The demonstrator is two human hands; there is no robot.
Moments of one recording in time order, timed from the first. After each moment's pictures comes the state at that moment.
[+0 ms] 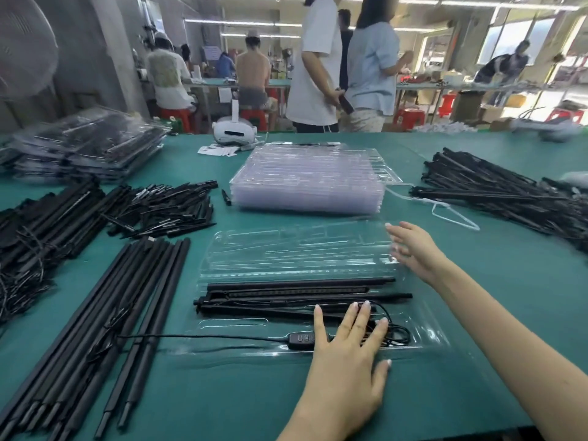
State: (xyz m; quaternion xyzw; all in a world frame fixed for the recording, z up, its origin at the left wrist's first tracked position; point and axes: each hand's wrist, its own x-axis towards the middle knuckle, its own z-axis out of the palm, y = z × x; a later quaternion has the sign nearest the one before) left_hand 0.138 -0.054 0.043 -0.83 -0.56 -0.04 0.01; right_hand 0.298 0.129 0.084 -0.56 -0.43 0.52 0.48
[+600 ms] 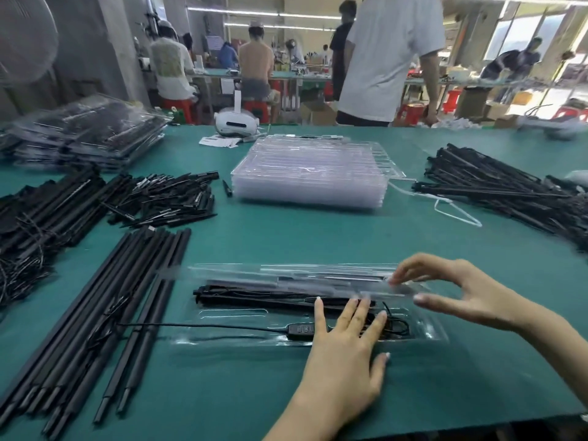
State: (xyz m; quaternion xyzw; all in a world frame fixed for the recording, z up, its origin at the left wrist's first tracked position) left_hand 0.136 -0.045 0.037 -0.84 -0.53 -0.11 -0.05; right_hand 0.344 0.027 0.114 -0.37 -0.86 0.28 0.21
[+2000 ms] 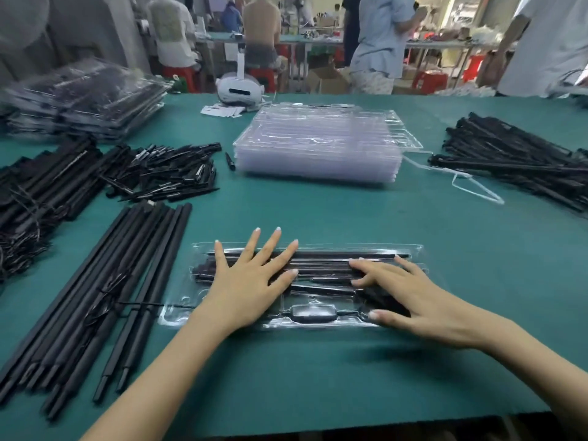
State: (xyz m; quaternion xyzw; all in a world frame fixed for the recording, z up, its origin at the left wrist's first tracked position) left_hand 0.008 0.009 0.045 -0.76 -0.65 -0.01 -0.05; right_hand 0.294 0.024 0.065 -0.39 -0.90 0.19 0.05
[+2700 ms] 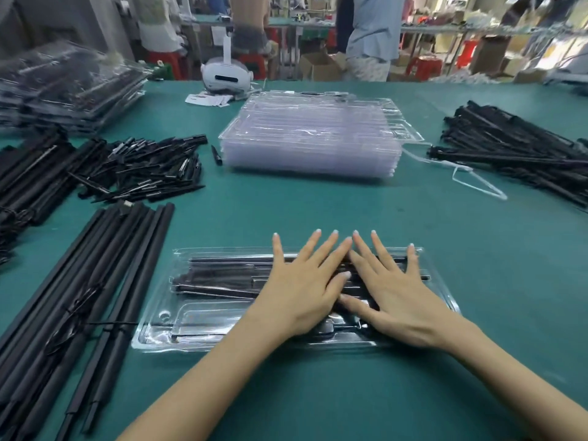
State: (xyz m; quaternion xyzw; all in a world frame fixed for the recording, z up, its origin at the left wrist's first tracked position) left_hand 0.079 0.030 0.048 -0.82 -0.56 -0.08 -0.06; right_hand 0.263 0.037 0.046 -0.50 -0.86 0.06 -0.01
